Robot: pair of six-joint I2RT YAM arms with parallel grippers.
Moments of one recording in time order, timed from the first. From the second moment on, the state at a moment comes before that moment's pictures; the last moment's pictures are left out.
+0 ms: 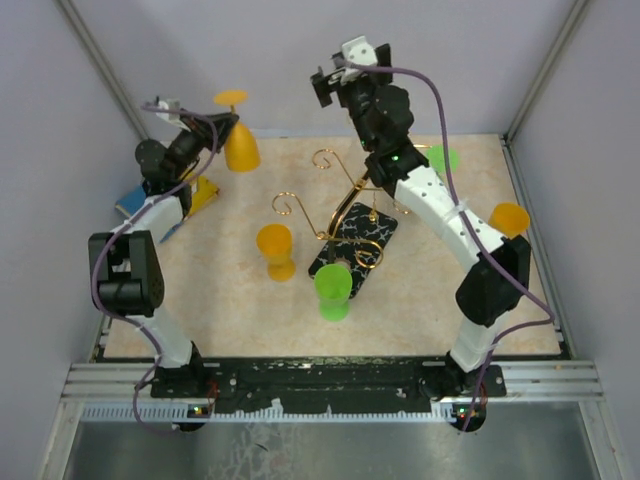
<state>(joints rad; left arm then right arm) 0.02 1.76 1.28 1.02 0.63 -0.59 0.61 1.75 1.72 0.41 0.18 -0.40</state>
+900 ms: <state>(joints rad) -0.18 1.85 1.05 1.52 1.02 -0.63 0.47 1.76 1.90 0.16 0.48 -0.31</state>
